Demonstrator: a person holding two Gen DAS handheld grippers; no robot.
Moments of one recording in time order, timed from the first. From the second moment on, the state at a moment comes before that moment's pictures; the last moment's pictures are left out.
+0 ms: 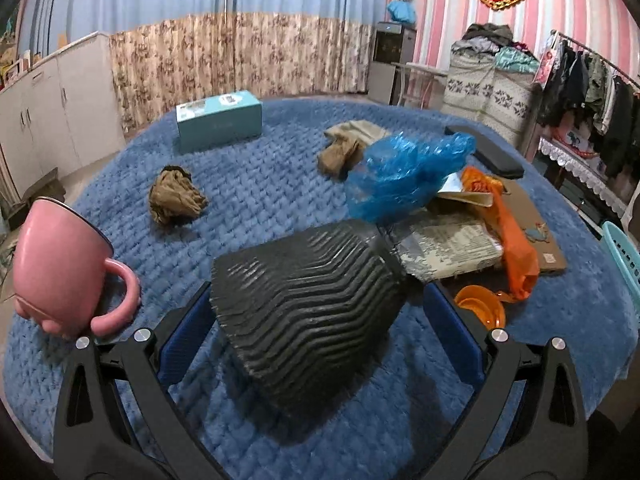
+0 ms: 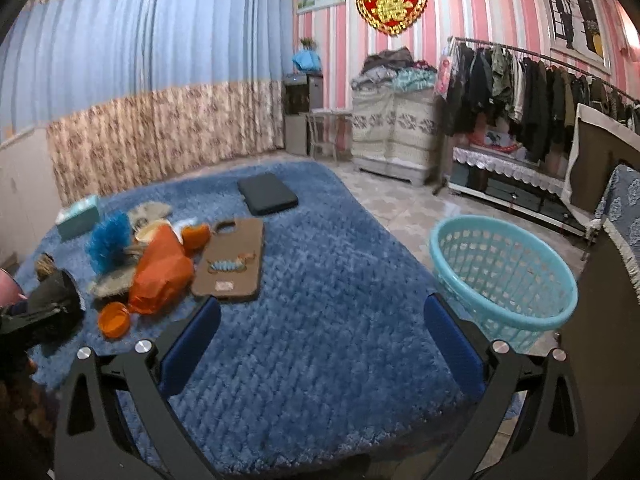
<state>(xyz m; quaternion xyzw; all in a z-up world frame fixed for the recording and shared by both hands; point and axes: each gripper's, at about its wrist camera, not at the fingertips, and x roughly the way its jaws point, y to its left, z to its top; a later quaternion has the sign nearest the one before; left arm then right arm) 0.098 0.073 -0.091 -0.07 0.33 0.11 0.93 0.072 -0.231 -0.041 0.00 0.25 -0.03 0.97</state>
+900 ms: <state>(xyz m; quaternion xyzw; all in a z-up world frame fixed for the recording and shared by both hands) 0.062 0.103 -0.055 -0.06 0.31 0.06 0.95 0.077 -0.171 -0.058 0.00 0.29 0.04 0.96</state>
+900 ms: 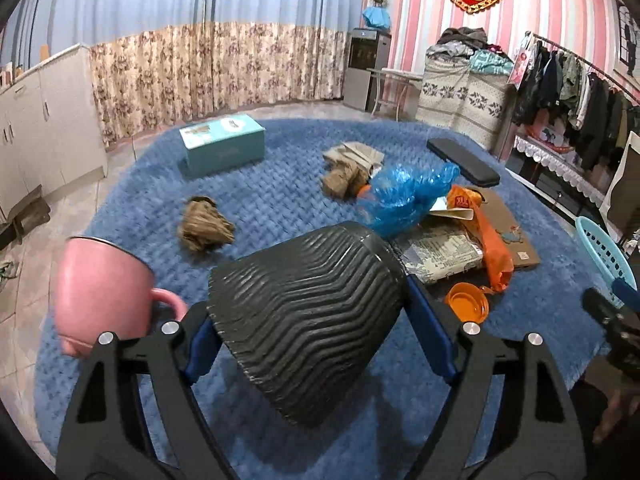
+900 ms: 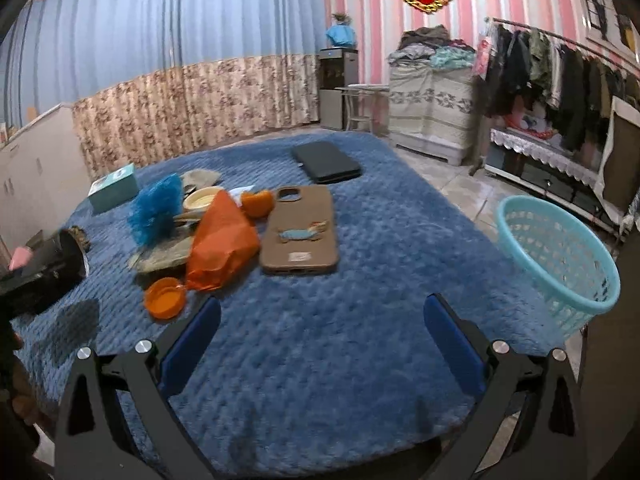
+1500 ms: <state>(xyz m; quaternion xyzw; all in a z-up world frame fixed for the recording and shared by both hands) 0.025 0.142 -0.062 -0.06 0.29 0.06 0.95 0.091 -0.080 -0.099 -0.05 0.31 0.13 0.94</state>
